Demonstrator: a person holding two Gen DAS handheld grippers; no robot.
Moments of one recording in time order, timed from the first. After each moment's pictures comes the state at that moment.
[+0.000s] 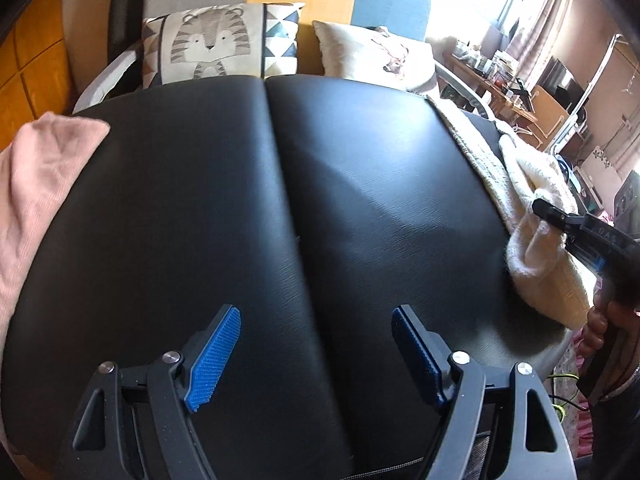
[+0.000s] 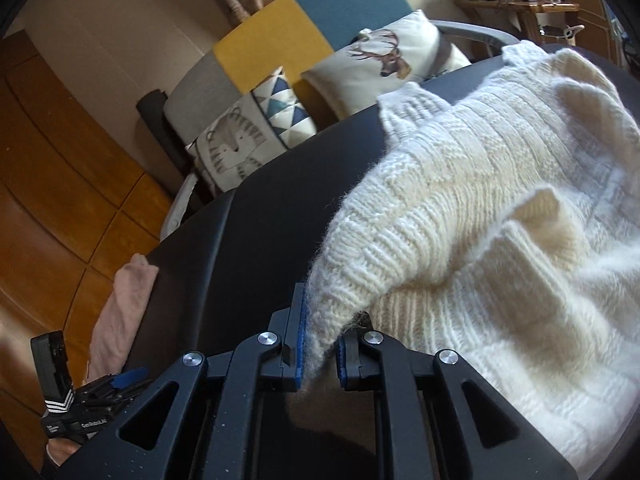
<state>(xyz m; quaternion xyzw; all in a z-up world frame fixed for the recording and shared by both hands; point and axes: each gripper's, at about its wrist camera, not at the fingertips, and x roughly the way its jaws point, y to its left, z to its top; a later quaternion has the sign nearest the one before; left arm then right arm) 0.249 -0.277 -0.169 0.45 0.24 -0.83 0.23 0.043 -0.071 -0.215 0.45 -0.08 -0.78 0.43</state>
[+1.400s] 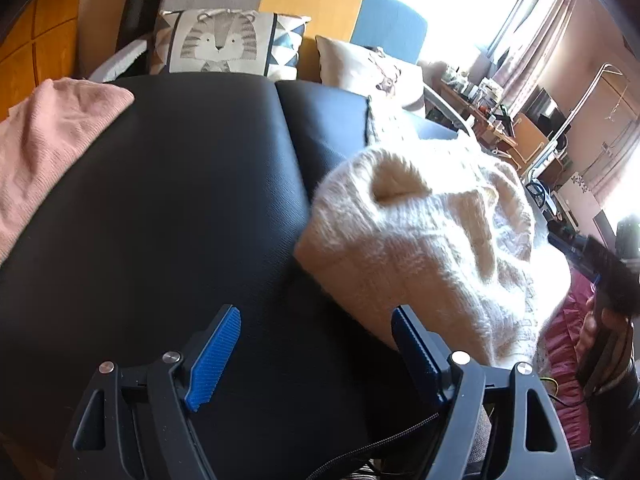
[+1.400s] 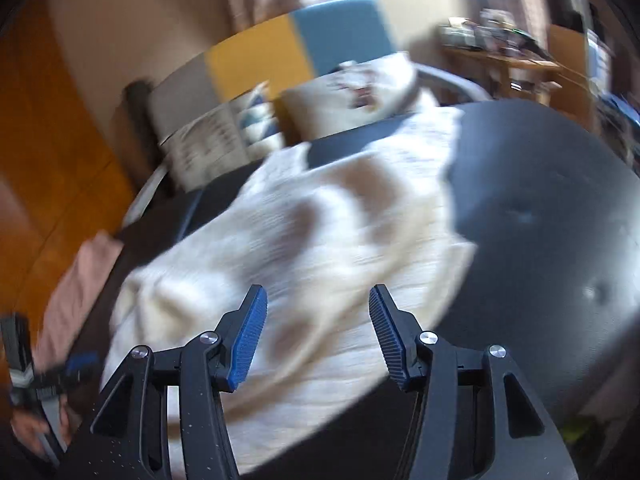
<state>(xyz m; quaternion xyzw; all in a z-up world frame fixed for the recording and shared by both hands) 0.308 -0.268 -0.186 0.41 0.27 -0.85 0.20 0.046 0.006 -0.186 0.40 -0.01 -0.84 0.36</state>
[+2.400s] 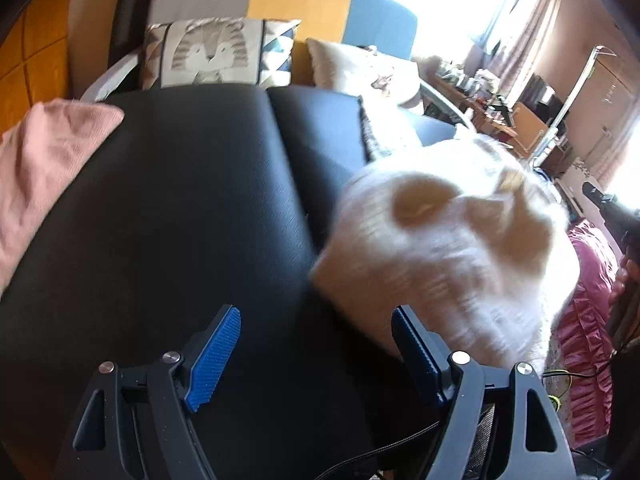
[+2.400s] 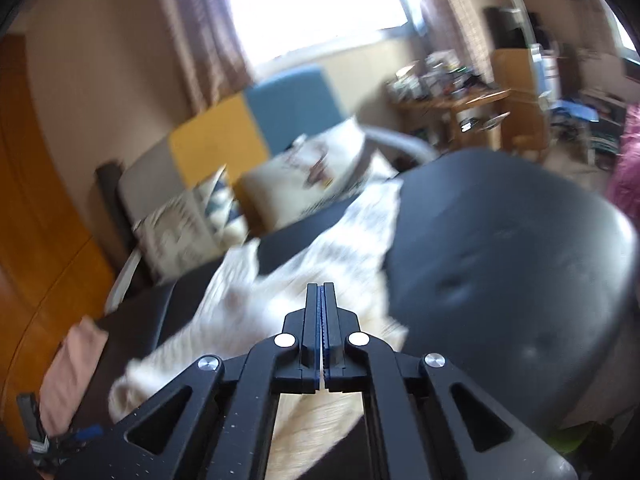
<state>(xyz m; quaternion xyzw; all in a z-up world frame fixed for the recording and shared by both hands) 0.300 -0.265 -0.182 0.40 0.24 -0.86 0.20 0.016 0.057 -0.122 0.31 -0.08 -0.90 0.29</state>
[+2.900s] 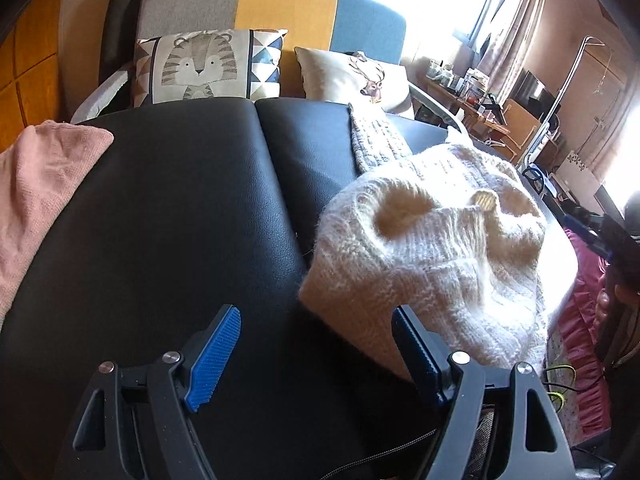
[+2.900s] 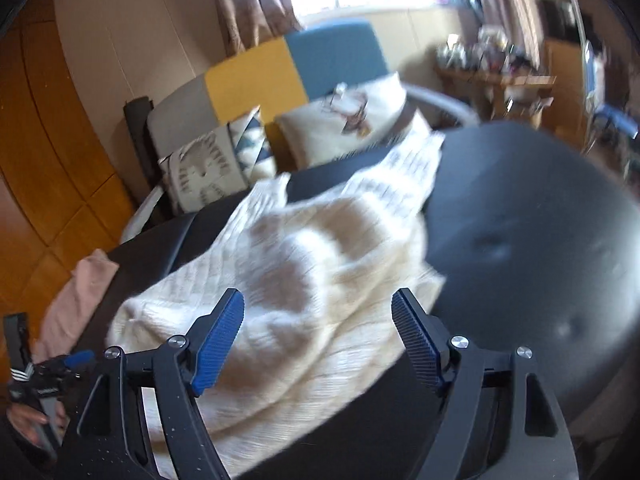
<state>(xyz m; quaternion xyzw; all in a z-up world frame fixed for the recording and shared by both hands) 0.296 -0.265 -0.173 0.40 0.22 -0.87 0.19 0.029 0.003 -0.174 0.39 -0.01 -0.84 0.39</state>
